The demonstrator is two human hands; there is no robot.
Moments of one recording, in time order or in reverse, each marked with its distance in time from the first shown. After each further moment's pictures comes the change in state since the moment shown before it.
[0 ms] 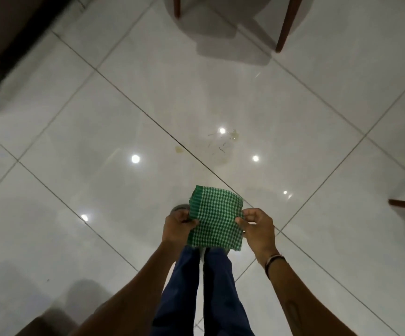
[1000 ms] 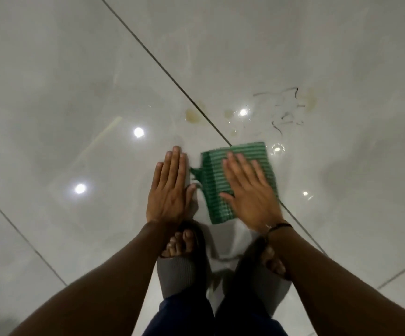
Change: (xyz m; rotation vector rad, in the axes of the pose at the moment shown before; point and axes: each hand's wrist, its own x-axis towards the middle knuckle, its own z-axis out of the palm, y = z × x) left_hand 0.375 -0.162 0.002 1.172 0.353 0.721; right_hand 0.351 0.131 0.199 -1.410 -0.016 -1.222
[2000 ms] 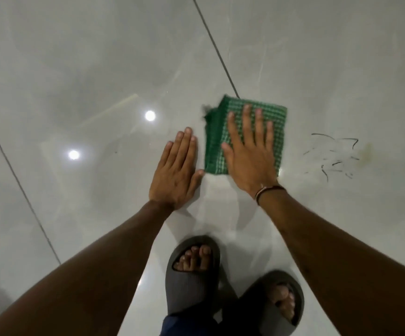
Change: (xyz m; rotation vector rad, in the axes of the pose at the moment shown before) left_hand 0.048 -0.080 -0.009 -0.094 0.178 -0.029; right_hand 0.186 -0.052 -0.054 0.023 0.050 0.020
